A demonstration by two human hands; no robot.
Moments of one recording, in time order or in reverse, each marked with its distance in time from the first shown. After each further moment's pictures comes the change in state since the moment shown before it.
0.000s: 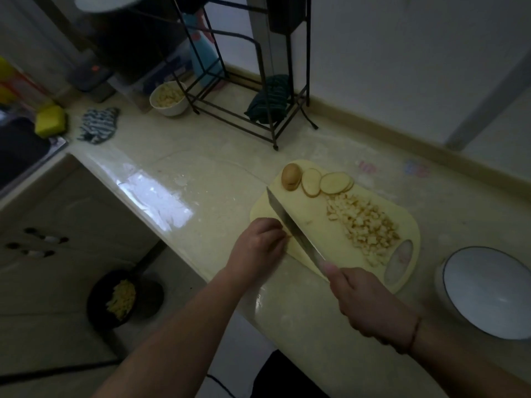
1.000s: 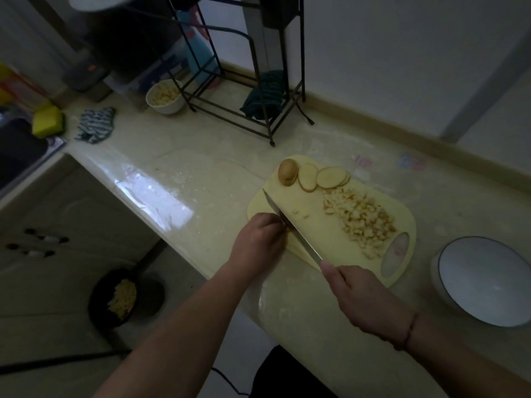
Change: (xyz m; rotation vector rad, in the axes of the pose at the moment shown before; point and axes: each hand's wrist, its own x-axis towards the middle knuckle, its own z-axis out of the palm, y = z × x) left_hand 0.004 0.003 0.004 0.034 -0.054 0.012; right_hand -0.007 0.004 0.003 -0.077 0.027 -0.026
